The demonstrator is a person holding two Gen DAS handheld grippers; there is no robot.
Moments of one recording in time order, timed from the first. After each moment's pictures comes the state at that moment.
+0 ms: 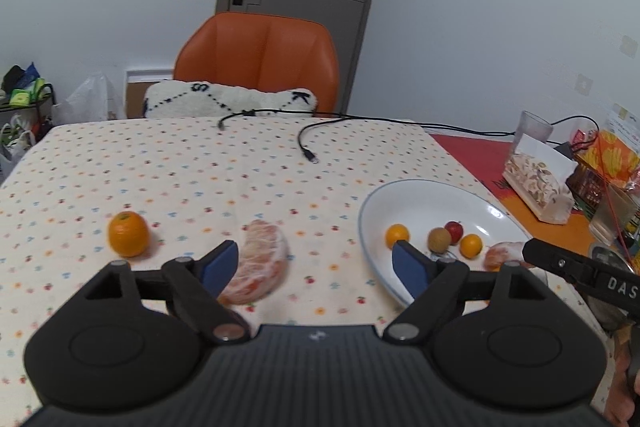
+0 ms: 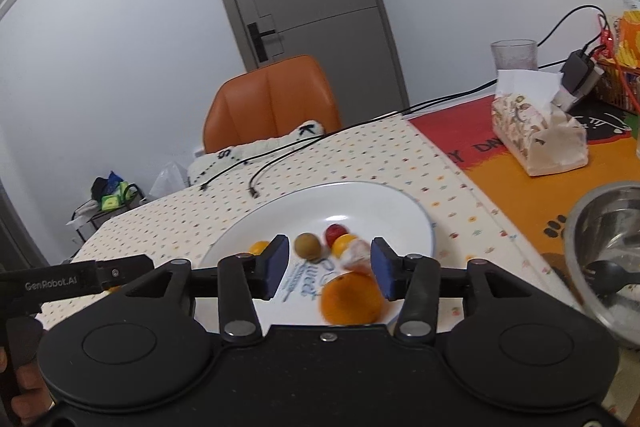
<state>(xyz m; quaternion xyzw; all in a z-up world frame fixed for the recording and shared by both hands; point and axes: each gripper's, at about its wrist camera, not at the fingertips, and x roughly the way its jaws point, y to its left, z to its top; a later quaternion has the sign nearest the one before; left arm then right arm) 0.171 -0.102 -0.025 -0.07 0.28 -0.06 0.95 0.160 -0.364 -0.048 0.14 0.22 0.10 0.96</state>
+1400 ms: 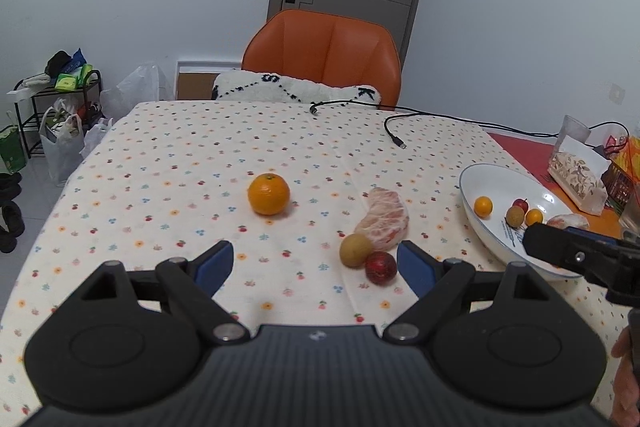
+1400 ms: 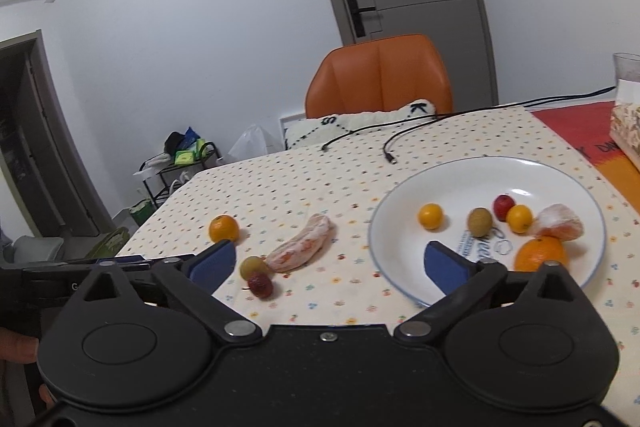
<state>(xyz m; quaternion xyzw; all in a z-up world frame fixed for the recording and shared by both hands) 0.117 -0.008 -0.033 -0.08 0.29 -0.01 0.95 0.136 -0.259 -0.035 0.09 0.23 0.22 0.94</state>
